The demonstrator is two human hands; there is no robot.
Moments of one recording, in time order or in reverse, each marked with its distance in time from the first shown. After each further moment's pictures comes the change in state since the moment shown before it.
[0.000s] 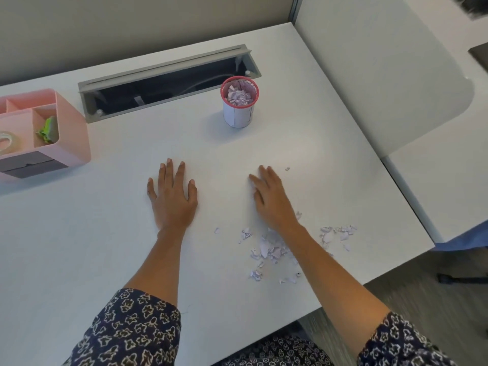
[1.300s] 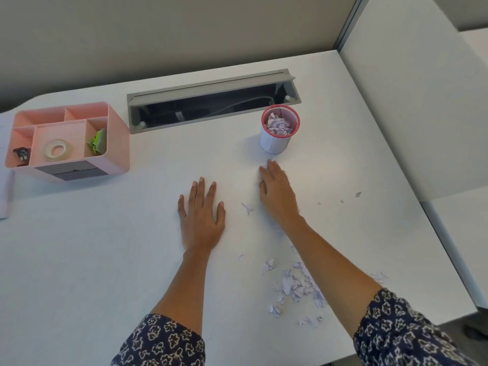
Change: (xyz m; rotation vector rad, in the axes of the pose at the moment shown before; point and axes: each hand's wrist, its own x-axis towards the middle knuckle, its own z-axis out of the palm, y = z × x) left_hand 0.002 -0.001 -0.001 -0.007 0.006 -0.005; right_hand 0.103 -0.042 0.012 -0.070 0.030 -0.031
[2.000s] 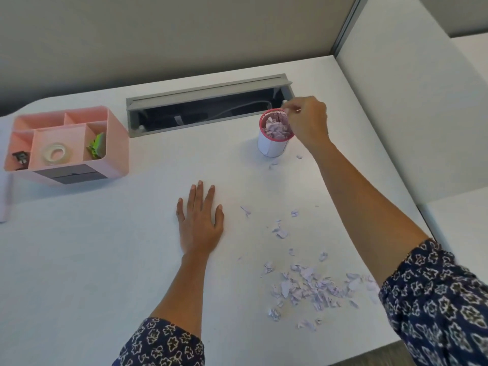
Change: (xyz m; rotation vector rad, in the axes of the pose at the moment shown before) left_hand 0.001 -0.001 0.001 0.010 -0.010 0.004; right_hand 0.117 -0.010 -0.132 0.195 0.207 0.211
